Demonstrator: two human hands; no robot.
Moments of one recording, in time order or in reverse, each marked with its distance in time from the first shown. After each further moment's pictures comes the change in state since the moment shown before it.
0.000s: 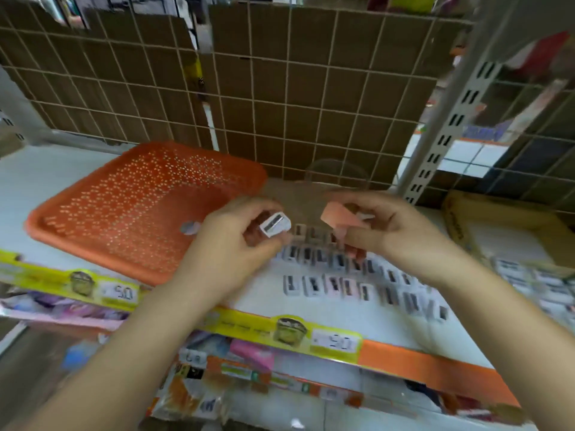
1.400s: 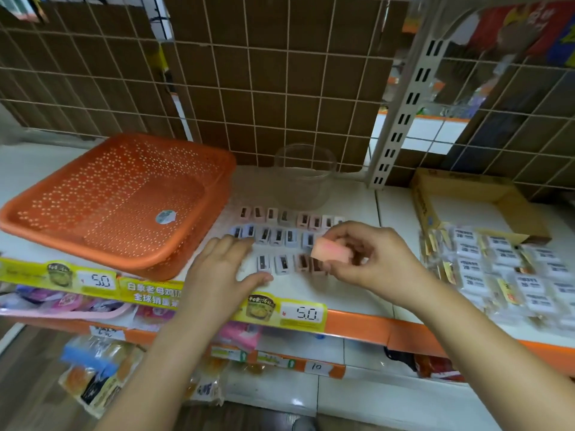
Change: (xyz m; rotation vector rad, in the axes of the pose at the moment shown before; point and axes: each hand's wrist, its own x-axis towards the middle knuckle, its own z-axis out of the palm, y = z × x) left_hand -0.054 -0.014 0.055 0.420 -0.157 -0.168; right_hand -0.053 0.051 -0.014 -0.367 0.111 -0.021
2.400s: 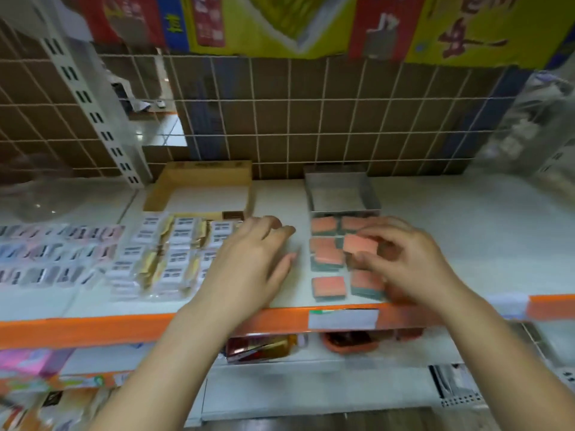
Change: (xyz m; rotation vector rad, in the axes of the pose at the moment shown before) left_hand 0.028 0.461 0.153 0.008 -0.111 0.436; right_hand -0.246 0.246 -0.346 -0.358 0.308 0.124
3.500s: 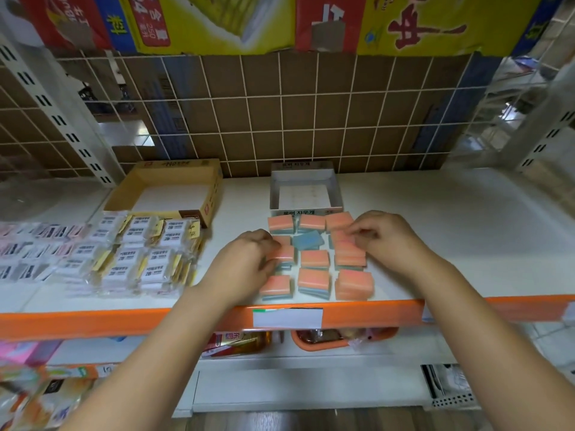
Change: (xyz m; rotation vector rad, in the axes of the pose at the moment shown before) left_hand 0.042 0.039 0.060 -0.038 -0.243 -0.128; right_hand 0.024 0.090 -0.022 0.100 -0.198 0.167
